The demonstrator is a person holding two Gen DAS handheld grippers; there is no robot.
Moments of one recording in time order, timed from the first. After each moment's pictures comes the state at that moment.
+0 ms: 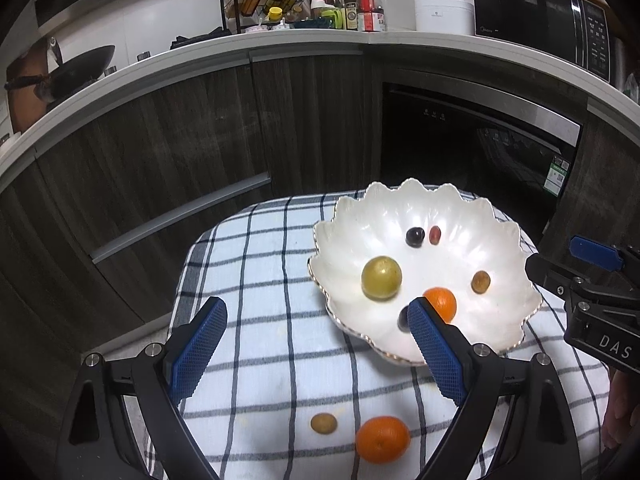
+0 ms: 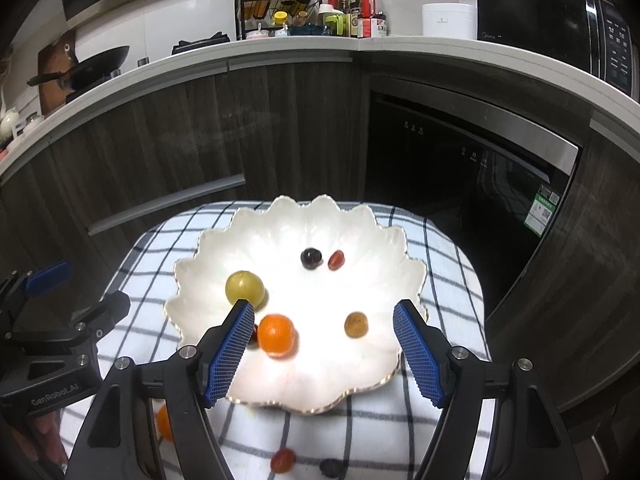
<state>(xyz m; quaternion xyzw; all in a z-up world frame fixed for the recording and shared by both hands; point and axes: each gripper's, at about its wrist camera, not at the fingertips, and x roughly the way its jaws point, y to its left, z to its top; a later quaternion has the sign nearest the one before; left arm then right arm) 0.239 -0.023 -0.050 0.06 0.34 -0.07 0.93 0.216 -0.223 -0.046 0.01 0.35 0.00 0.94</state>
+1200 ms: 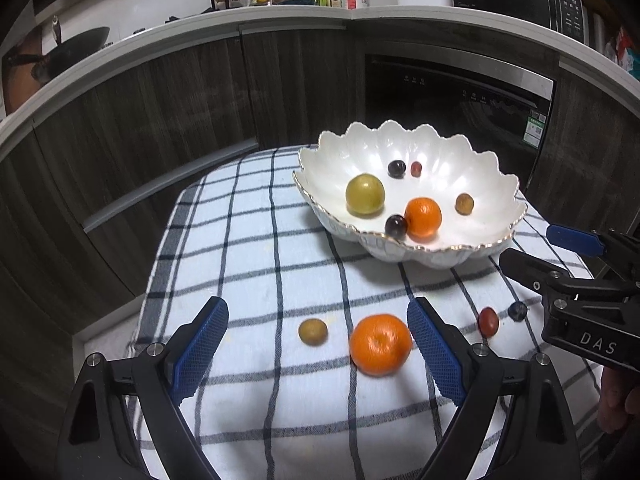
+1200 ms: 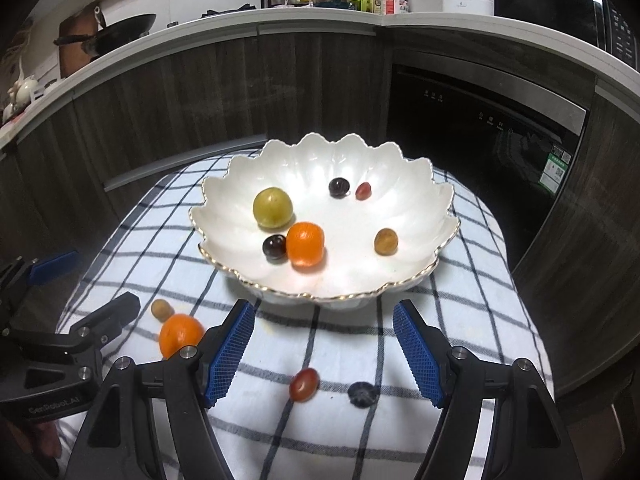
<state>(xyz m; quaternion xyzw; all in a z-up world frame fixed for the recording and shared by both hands) 0.176 -0.012 -0.107 0.07 0.36 -0.10 0.92 0.160 -0.198 -0.103 -0.01 0.37 0.03 0.93</state>
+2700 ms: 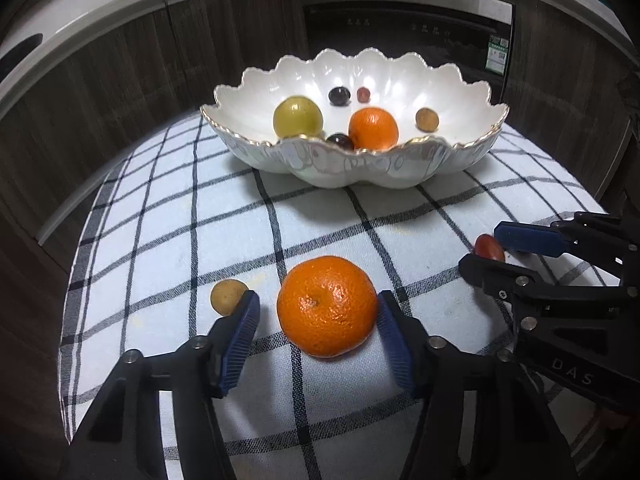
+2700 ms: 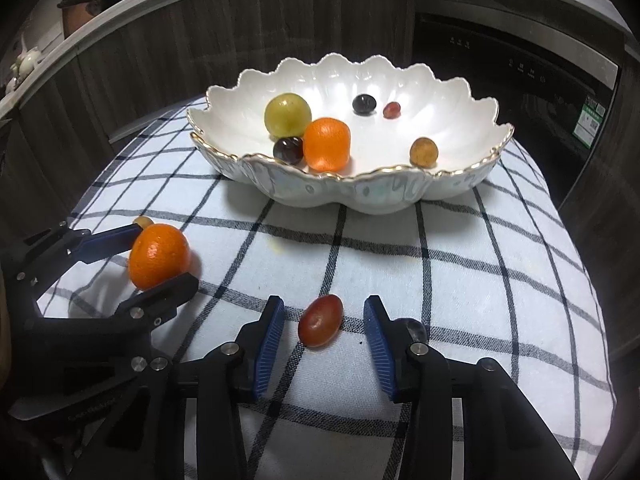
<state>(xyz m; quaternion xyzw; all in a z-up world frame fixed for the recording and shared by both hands) 0.189 -0.051 -0.177 0.12 0.41 -0.17 0.89 0.158 -0.190 -0.176 -0.01 0.44 0.06 0.90</state>
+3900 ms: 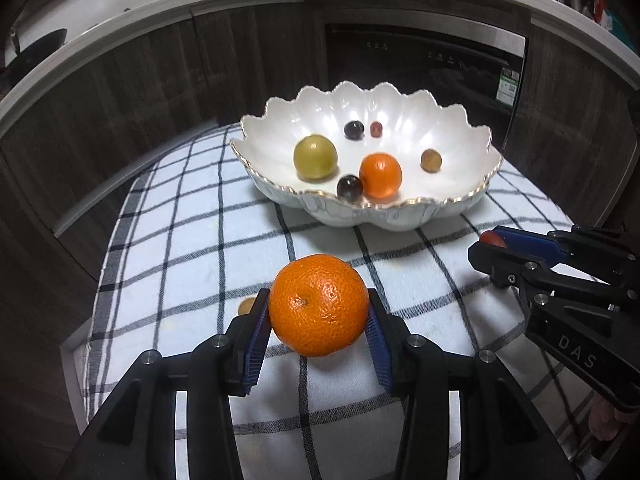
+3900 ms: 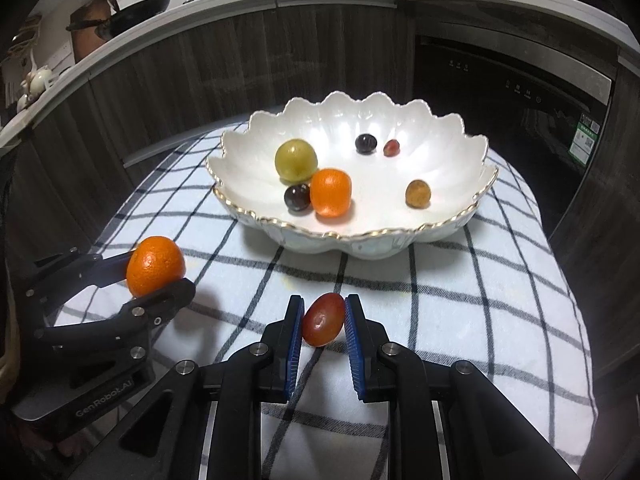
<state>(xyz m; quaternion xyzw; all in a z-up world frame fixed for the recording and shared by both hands) 0.180 -0.047 -0.133 0.10 0.40 -0.14 0.90 0.153 -0.197 -0.135 0.00 0.40 0.08 0.91</state>
